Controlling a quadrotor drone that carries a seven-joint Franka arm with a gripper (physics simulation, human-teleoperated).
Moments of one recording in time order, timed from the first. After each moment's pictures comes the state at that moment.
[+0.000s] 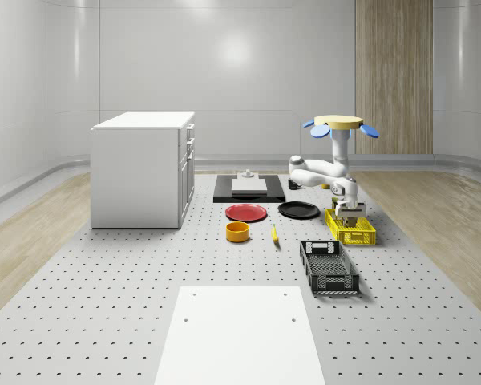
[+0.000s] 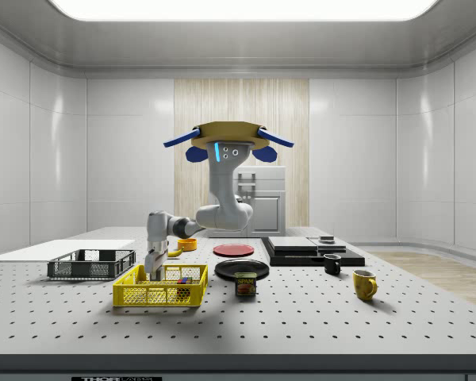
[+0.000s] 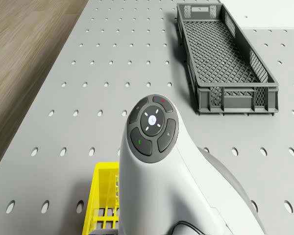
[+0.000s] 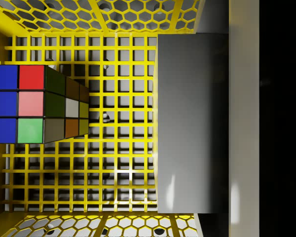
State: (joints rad) arm -1.12 -1.58 1.35 -2.90 -1.78 1.63 1.67
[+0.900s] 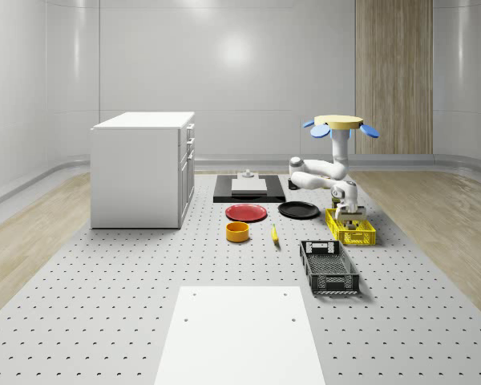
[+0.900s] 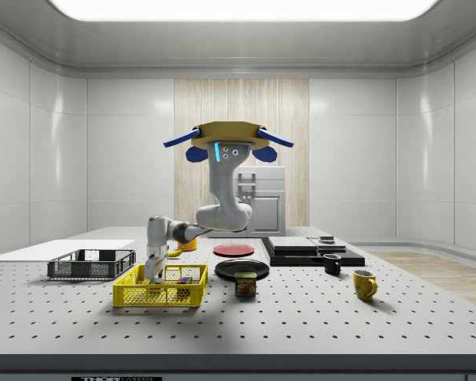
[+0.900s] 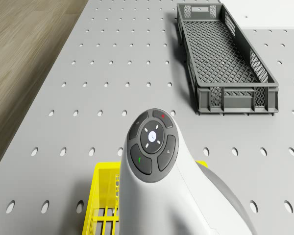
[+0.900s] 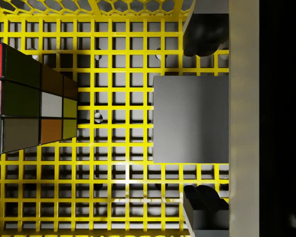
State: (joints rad) arm -1.13 -1.57 1.30 -2.89 -1.83 1.64 1.67
